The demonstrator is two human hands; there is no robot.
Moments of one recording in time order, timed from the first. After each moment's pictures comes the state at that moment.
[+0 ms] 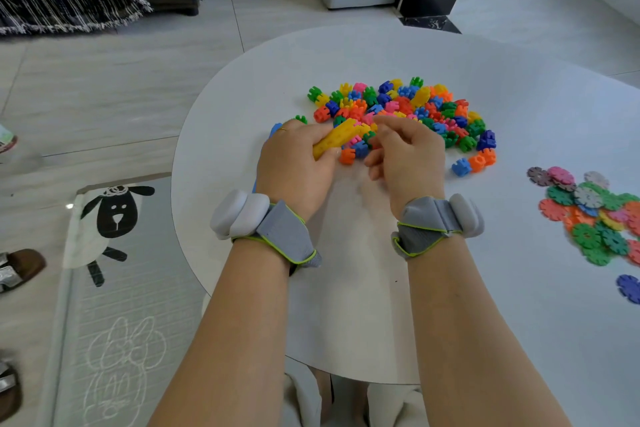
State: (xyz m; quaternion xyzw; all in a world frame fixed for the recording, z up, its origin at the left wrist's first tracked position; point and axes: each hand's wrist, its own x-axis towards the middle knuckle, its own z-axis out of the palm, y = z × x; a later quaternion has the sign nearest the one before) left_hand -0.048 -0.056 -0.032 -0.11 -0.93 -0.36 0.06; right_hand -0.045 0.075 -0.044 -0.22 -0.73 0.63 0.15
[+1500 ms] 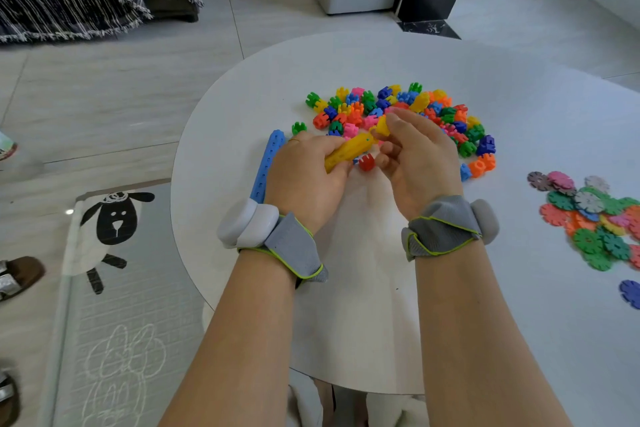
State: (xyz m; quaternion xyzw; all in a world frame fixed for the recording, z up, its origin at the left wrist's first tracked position) left_hand -0.044 -0.047 -0.033 -0.12 -0.91 -0.39 0.04; right_hand -0.043 0.081 -0.027 -0.25 -0.56 0.79 0.11
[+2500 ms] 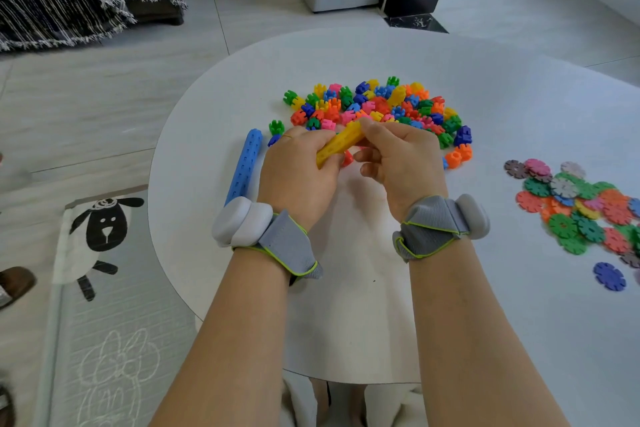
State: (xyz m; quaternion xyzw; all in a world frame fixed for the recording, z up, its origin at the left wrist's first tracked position) left_hand -0.038 -0.030 -0.028 -0.14 -0.91 -0.38 0.06; right_hand -0.028 0.093 -0.025 -0.20 -0.67 0.71 0.09
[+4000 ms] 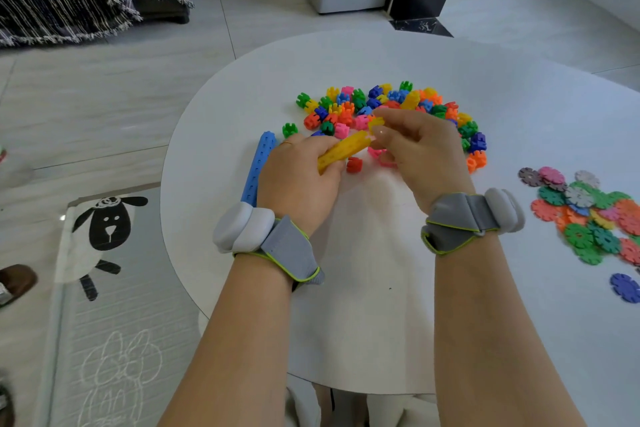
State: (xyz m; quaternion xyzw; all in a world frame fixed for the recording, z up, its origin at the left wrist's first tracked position) left_hand -0.045 -0.046 -0.036 -0.12 -0.92 -0.36 0.04; right_hand -0.044 0.109 -0.031 -0.11 -0.81 0.56 0.12
